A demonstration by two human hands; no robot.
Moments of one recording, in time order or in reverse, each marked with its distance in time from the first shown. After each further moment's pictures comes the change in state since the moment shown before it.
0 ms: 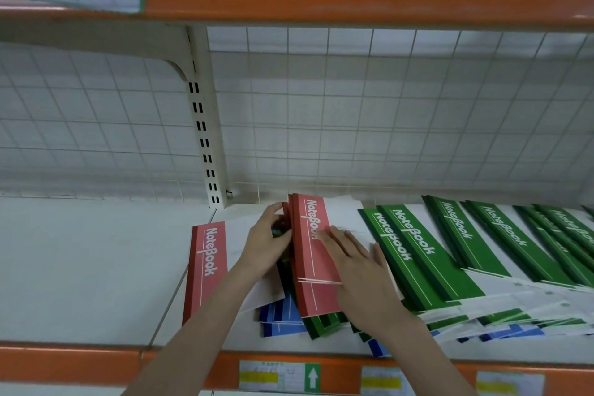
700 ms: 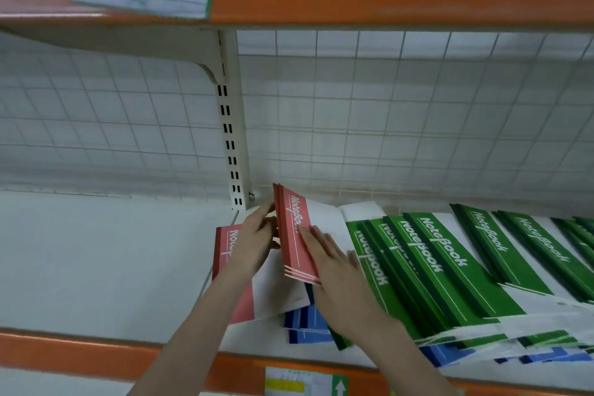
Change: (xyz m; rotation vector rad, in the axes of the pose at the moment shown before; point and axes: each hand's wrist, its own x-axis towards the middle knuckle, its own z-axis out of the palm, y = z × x) left_hand -0.004 0.000 -0.043 -0.246 0.123 -0.101; right_hand 0.024 -0.051 0.016 0.217 -0.025 -0.118
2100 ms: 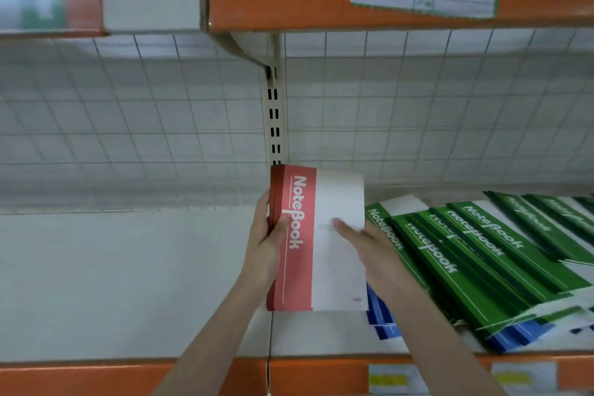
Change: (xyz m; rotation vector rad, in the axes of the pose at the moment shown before) left_hand -0.006 -0.006 -0.095 -0.320 -0.126 0.195; right_hand 0.060 -0.057 0.019 1.271 0.270 0.436
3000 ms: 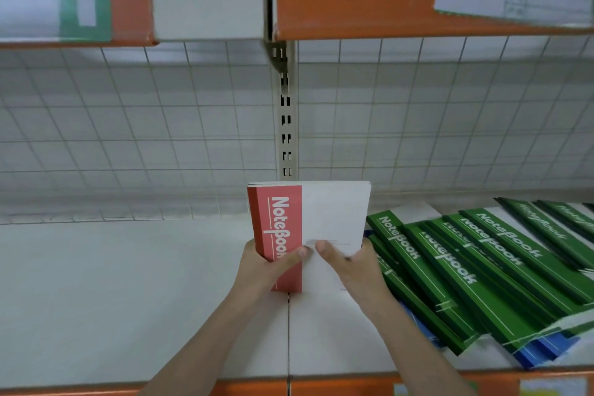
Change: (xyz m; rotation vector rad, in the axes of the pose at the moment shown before) left_hand 0.001 -0.003 -0.037 0.133 -0.026 -0.095; right_hand -0.003 0.015 0.047 -0.015 -0.095 -0.505
